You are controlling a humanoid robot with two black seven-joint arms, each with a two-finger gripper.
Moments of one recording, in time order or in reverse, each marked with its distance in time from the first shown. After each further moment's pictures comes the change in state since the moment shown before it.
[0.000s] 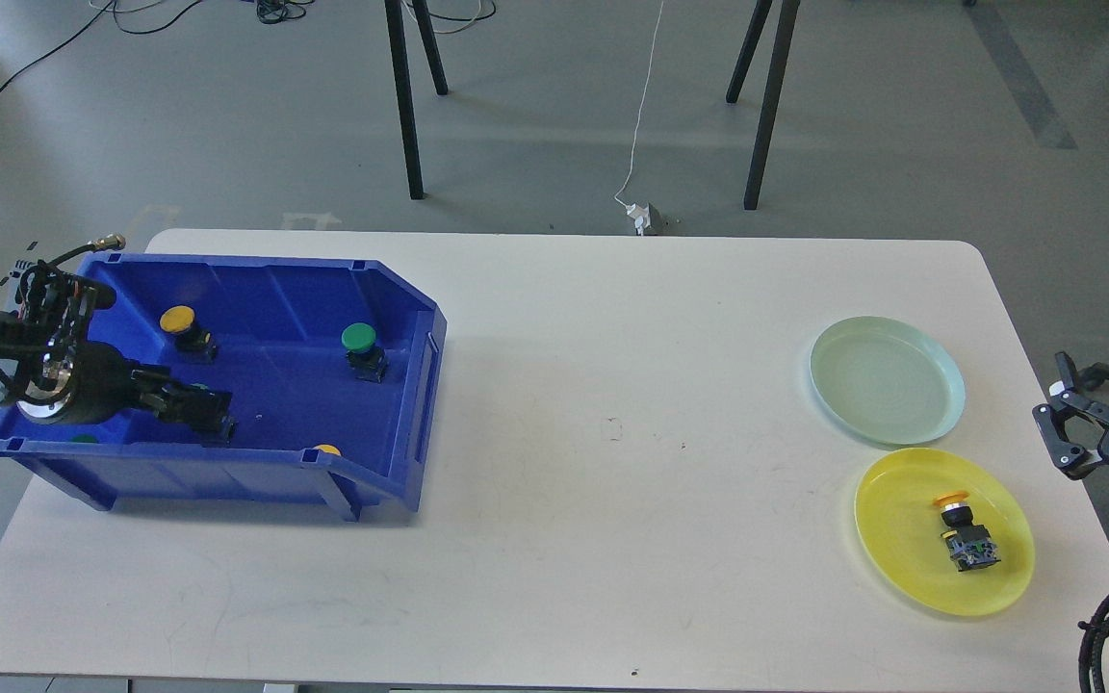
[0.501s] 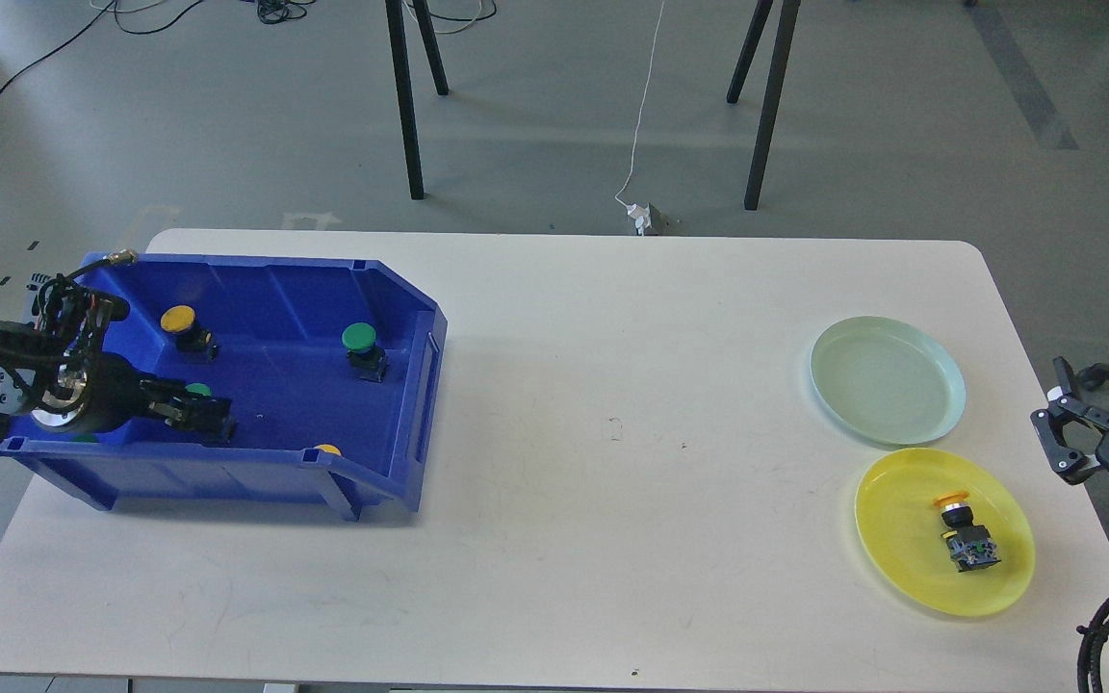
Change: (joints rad) left arm 0.017 -0.054 0.007 0.069 0.000 0.010 0.000; right arm -0.005 0.003 -0.004 -0.004 0.000 0.000 0.000
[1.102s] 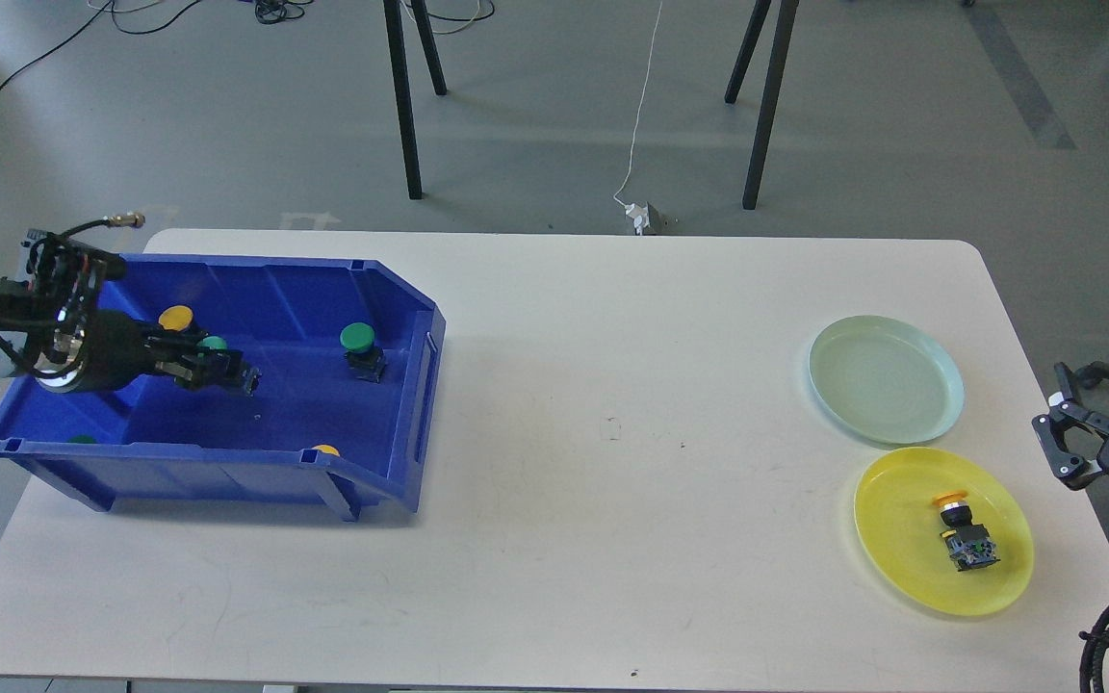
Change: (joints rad) left arm -0.098 0.200 -0.136 -0.341 -0.068 -0.011 0.000; right arm 0.003 -0.016 -0.002 -0.002 -0.024 0.000 -0.001
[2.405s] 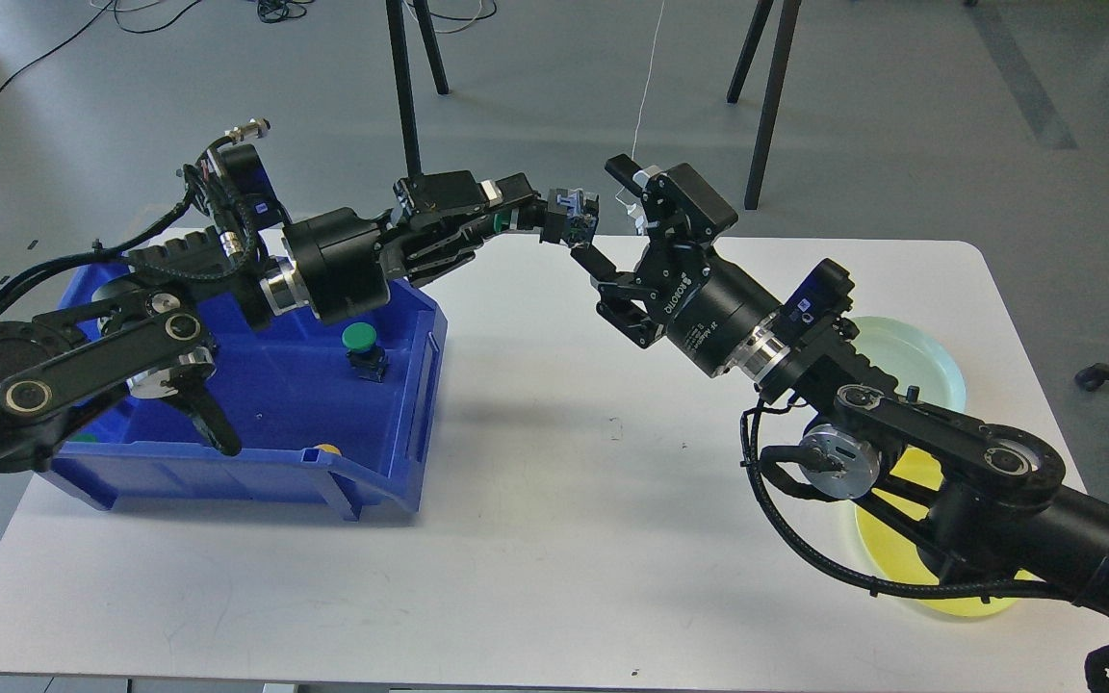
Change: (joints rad) left arm 0.079 -0.299 -0.201 -0.257 -0.849 0.018 0.000; right arm 1.088 0.269 -0.996 -0.394 -0.296 0.035 0.046
